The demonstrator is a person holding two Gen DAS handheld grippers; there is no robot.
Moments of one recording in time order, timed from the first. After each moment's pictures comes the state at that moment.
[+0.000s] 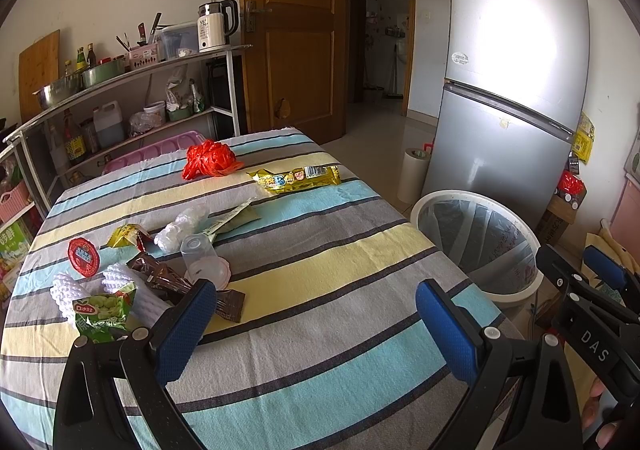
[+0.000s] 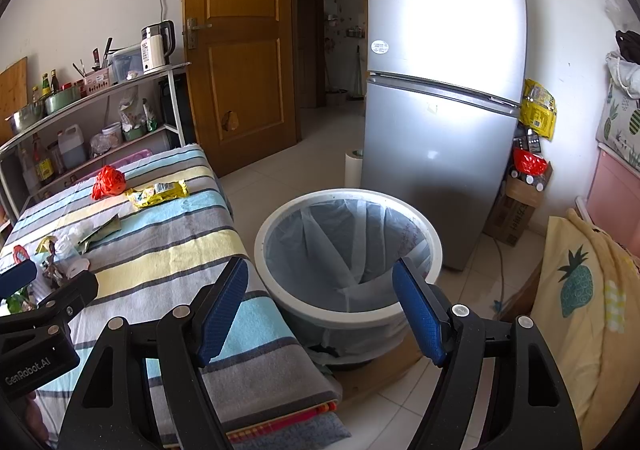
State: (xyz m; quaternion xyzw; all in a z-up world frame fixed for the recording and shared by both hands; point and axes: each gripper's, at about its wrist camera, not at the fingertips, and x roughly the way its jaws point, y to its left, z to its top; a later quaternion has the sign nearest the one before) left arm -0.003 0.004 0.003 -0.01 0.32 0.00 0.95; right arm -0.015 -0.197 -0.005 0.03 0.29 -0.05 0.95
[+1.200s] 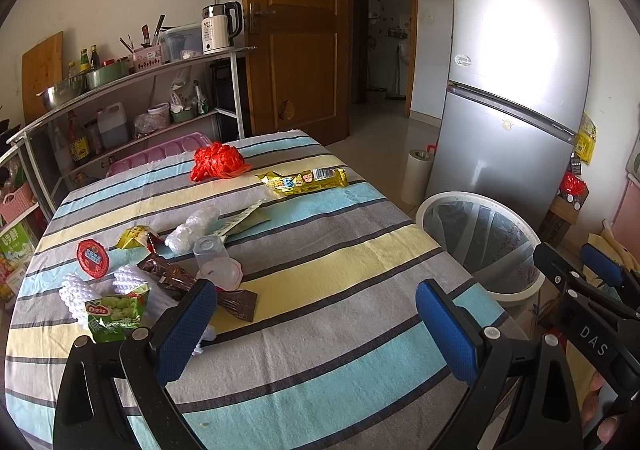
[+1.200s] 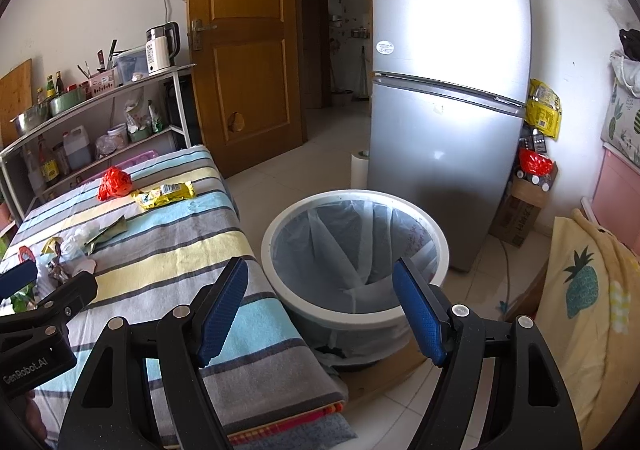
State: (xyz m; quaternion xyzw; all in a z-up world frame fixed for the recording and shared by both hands) left arm -0.008 0.013 0.006 0.00 0.32 0.01 0.95; right arm -0.014 -0.194 -0.003 0.03 0.29 -0.03 0.95
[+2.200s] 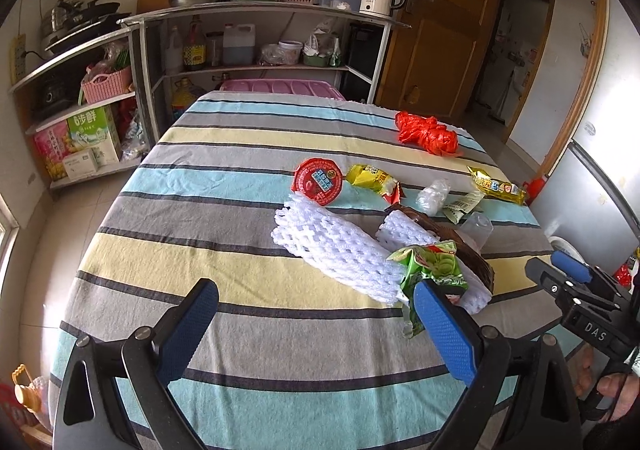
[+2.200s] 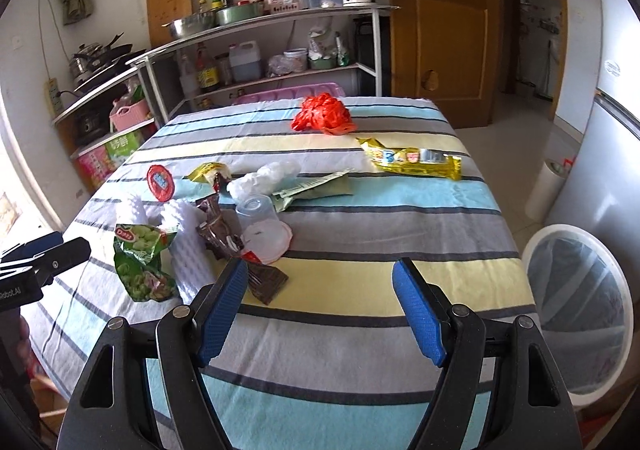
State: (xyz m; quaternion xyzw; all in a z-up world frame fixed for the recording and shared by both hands) left arm -0.067 0.222 -0.006 -0.16 0.37 0.16 0.90; right arm 0.052 -0.020 -0.024 -0.06 0.37 0.30 0.88
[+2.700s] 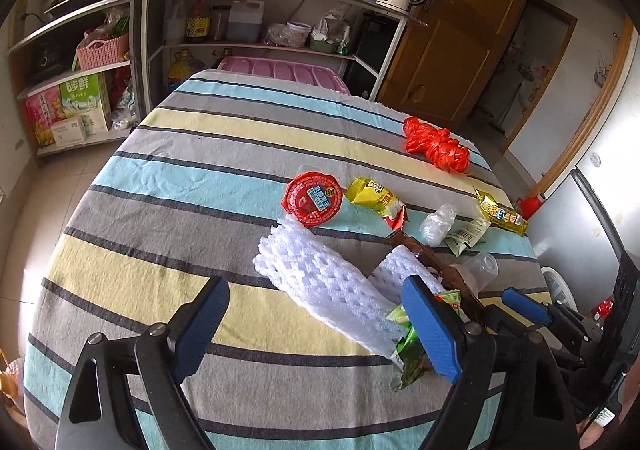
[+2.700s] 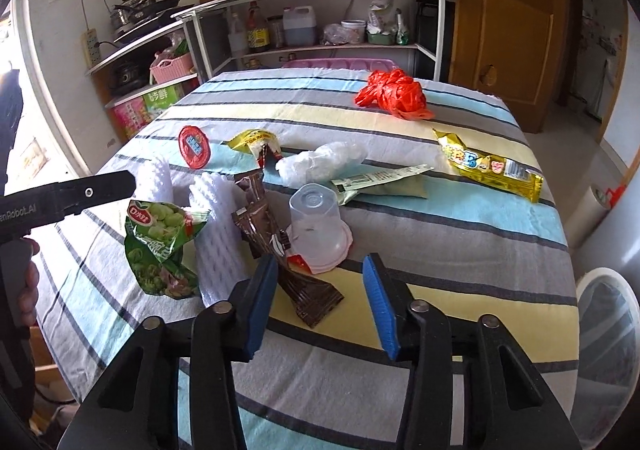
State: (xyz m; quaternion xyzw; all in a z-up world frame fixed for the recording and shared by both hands) left arm -0.026 0.243 -0.010 -0.21 0.39 0.16 0.88; right arm 0.067 0.020 -0.037 -0.10 0.39 0.38 0.83
